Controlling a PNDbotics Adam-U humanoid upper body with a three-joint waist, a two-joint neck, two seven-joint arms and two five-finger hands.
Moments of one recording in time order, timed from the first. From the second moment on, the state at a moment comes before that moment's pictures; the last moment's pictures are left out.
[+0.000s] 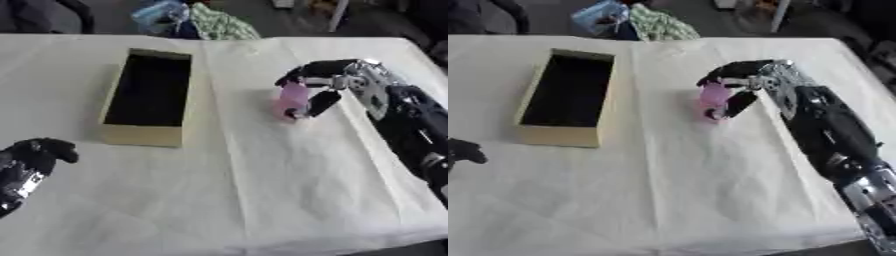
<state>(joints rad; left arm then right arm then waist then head) -0.18 0.31 -0.04 -1.78 -0.07 -0.10 -0.60 -0.75 -0.55 0.16 -0.95 0.95 -0.56 0.51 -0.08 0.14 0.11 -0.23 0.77</state>
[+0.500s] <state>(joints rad) -0.18 0.31 -0.04 -1.78 -0.07 -0.10 -0.60 -0.74 -0.57 0.16 -0.98 0.95 -0.54 0.38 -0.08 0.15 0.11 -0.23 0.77</state>
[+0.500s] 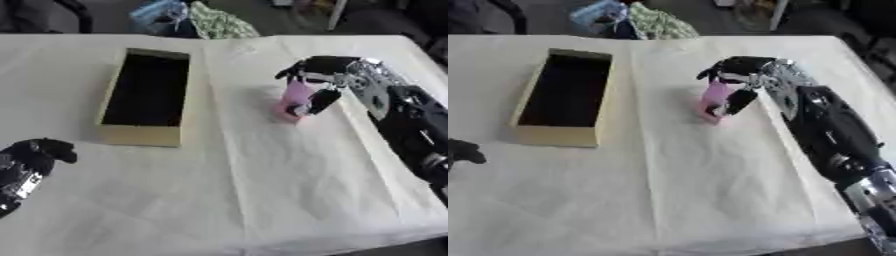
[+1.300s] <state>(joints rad) -0.19 0.31 -0.05 -1.78 -0.07 -0.10 -0.61 -0.75 -0.63 0.18 -1.13 0.83 -0.54 0.35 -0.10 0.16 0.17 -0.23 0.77</state>
